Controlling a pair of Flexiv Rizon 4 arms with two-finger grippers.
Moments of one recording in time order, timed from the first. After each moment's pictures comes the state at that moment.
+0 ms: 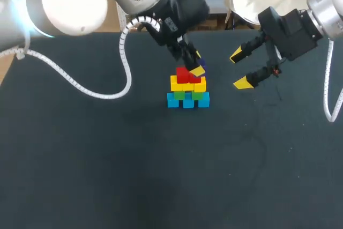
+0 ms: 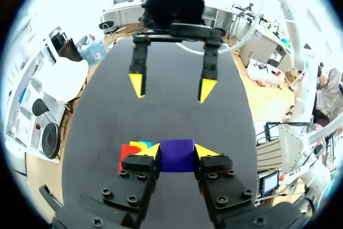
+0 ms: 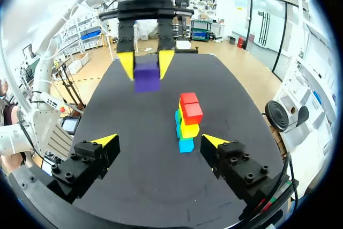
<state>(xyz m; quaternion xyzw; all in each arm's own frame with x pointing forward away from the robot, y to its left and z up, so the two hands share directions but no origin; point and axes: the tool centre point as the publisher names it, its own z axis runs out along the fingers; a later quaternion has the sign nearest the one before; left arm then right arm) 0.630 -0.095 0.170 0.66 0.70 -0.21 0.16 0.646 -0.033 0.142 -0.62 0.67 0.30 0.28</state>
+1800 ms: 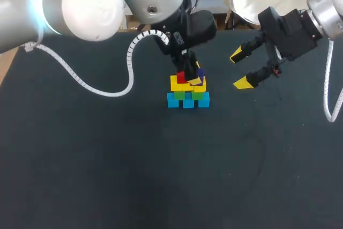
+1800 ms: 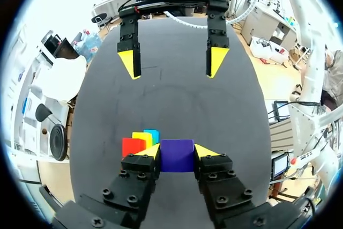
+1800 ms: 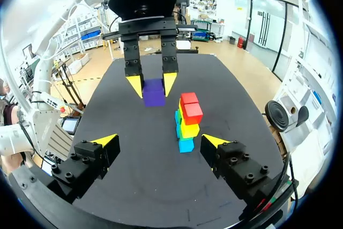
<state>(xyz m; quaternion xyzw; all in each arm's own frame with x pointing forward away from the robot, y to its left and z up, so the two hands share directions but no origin) 0.641 -0.088 0.139 0.70 0.69 -0.13 0.13 0.646 -0.033 0.142 -0.62 0.67 0.30 0.28</state>
